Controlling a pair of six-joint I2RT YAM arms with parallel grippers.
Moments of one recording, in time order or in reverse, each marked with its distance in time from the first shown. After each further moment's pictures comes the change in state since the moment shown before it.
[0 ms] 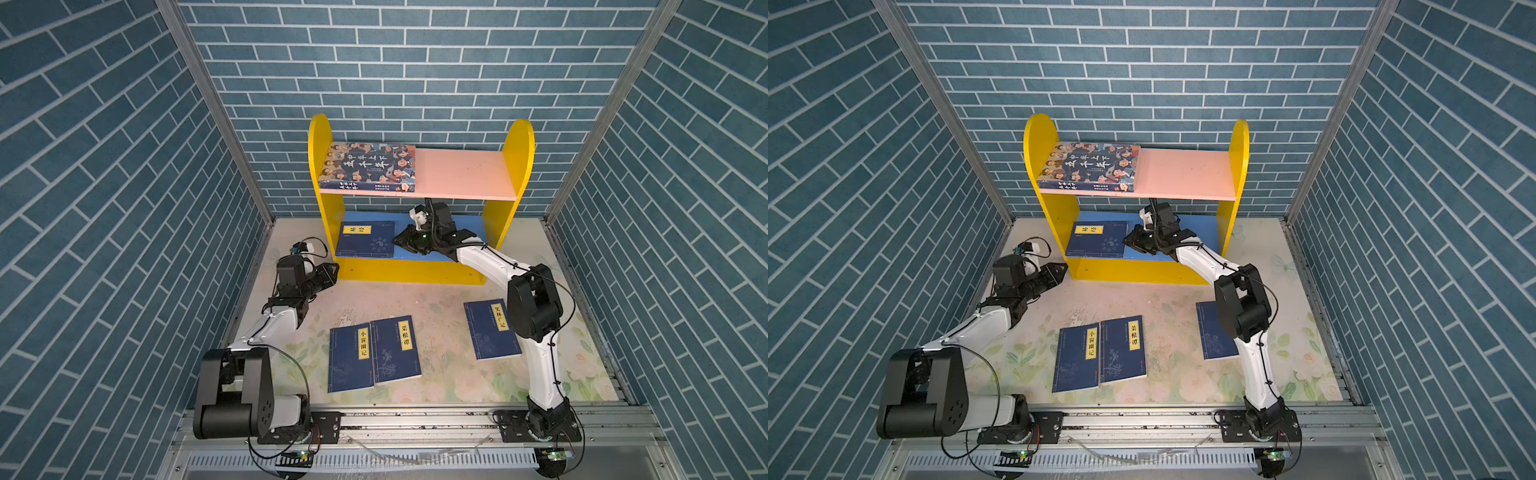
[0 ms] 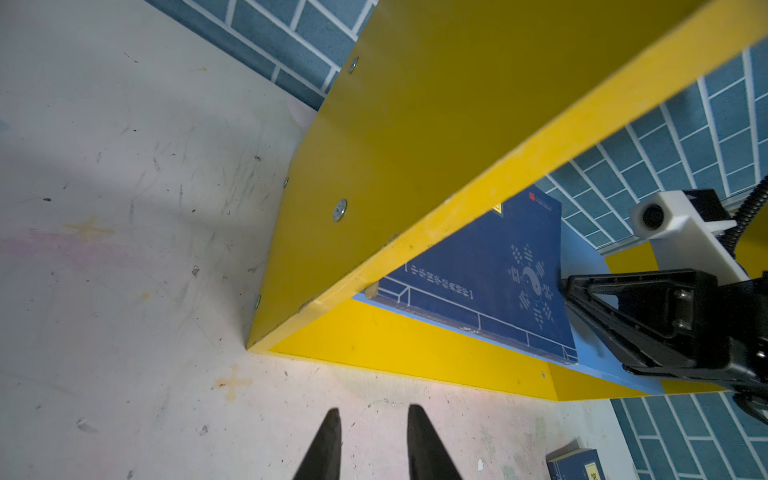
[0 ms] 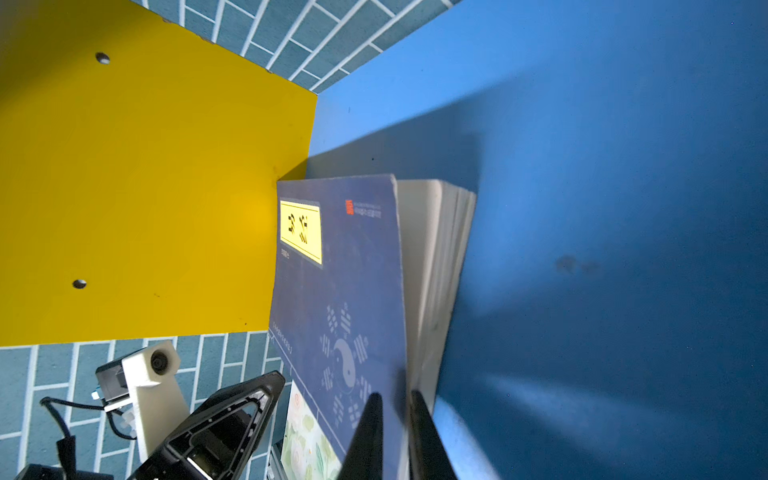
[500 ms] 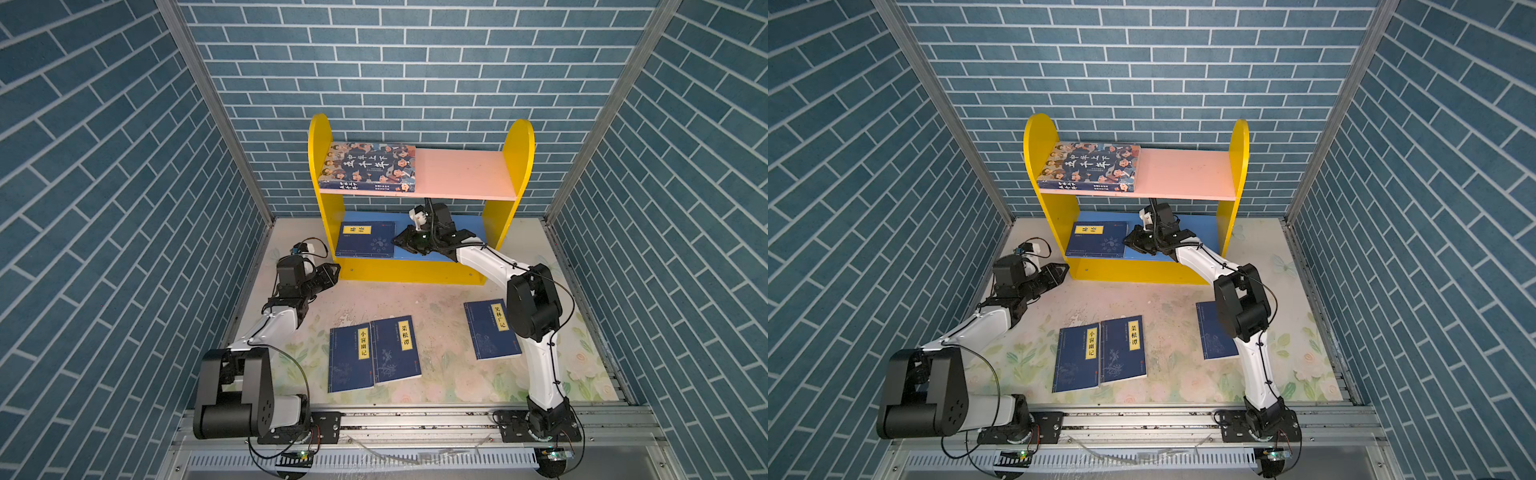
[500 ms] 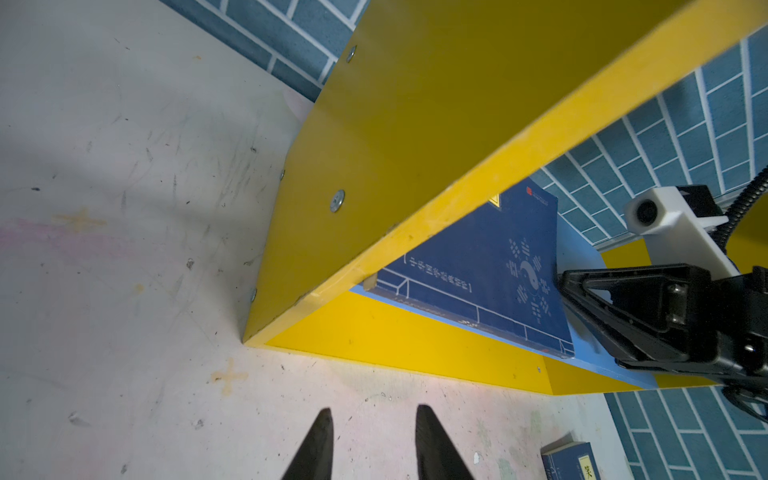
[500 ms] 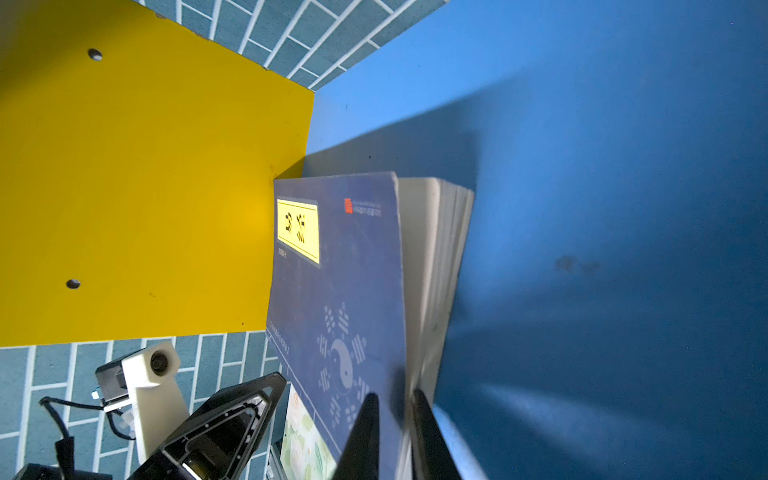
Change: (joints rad) left arm 0.002 0.000 0.000 -0.021 0.019 -0.003; right arm 0.000 0.003 0.000 0.002 -0.001 -0.001
